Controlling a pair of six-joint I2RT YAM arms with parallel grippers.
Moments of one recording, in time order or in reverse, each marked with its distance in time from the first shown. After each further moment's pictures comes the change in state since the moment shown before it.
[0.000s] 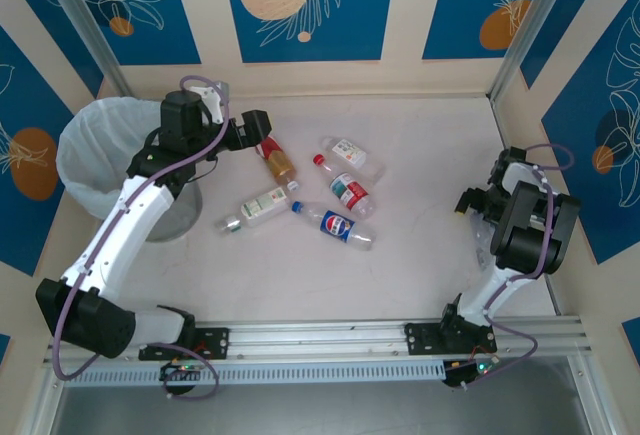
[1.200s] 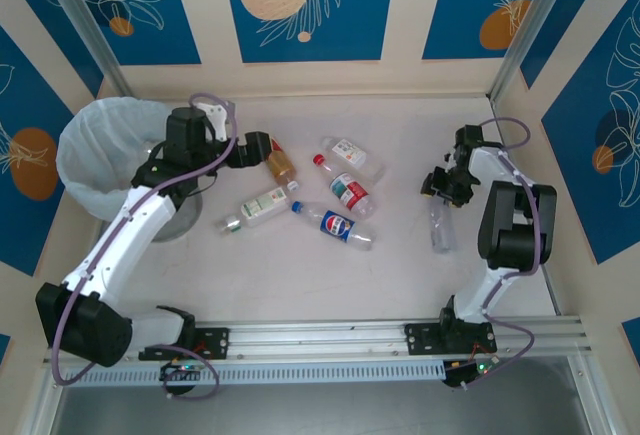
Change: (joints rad) left arm -0.002 -0.053 -0.158 0.013 0.024 0.104; right arm 0.267 -0.026 0.088 0.000 -0.217 0.102
